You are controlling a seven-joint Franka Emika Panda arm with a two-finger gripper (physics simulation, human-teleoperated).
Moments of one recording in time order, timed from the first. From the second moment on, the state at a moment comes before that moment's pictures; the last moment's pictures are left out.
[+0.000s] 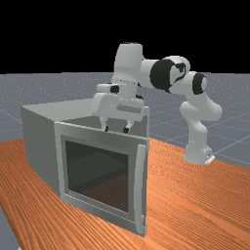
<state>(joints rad) 0.17 0.72 0.04 -0.90 -0.07 1.87 -0.55</state>
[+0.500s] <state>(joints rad) 0.16 0.67 0.04 -1.13 -0.06 2.09 -0.54</state>
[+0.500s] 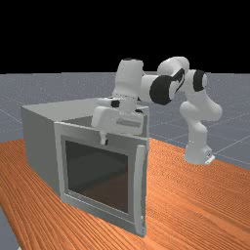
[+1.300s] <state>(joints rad) 0.13 0.00 0.05 -2.11 -0.09 2.48 -0.48</state>
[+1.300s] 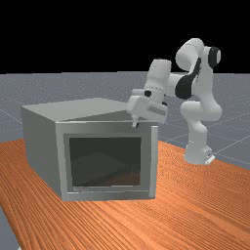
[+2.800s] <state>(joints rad) 0.32 0.74 0.11 -1.46 -0.48 2.43 -0.04</state>
